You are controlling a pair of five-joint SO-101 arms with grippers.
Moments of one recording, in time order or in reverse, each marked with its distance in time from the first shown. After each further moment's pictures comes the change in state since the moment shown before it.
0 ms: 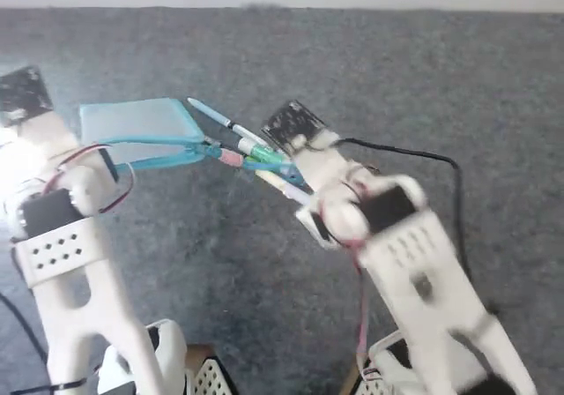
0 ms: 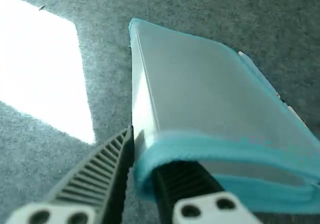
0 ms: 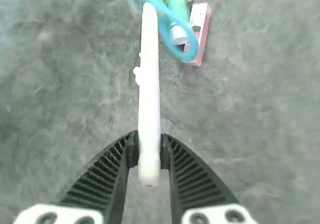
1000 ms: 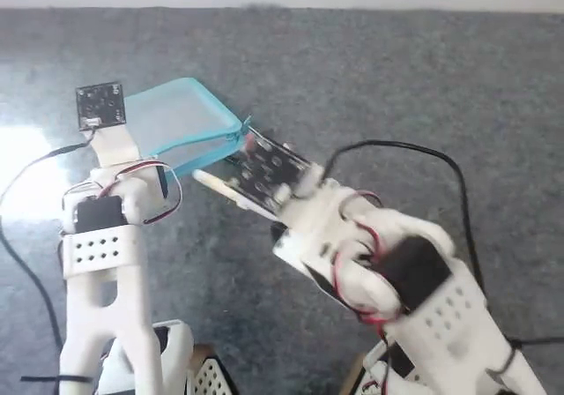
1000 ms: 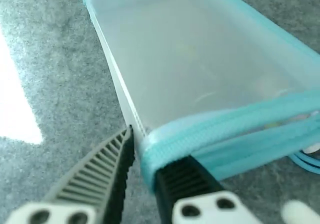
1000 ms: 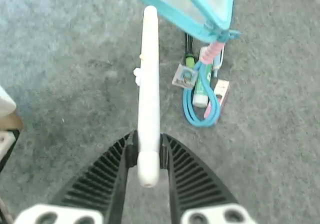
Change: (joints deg) left arm 10.6 -1.2 11.5 -6.6 -0.7; right arm -14.1 -3.9 -10.5 2.6 0.2
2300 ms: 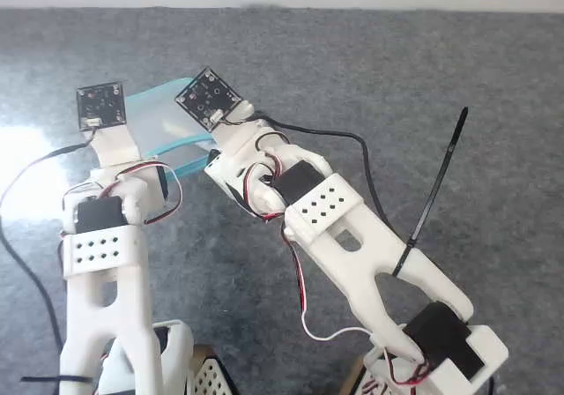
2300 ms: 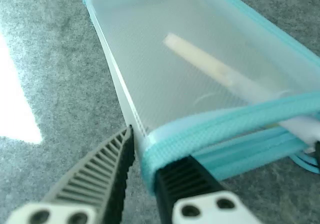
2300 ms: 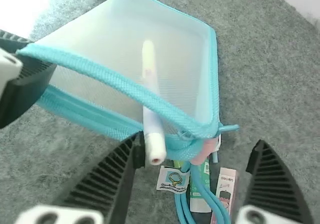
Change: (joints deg) left arm 0.1 0.0 0.2 -0.2 0.0; right arm 2.1 36.1 0.0 -44.2 -7.5
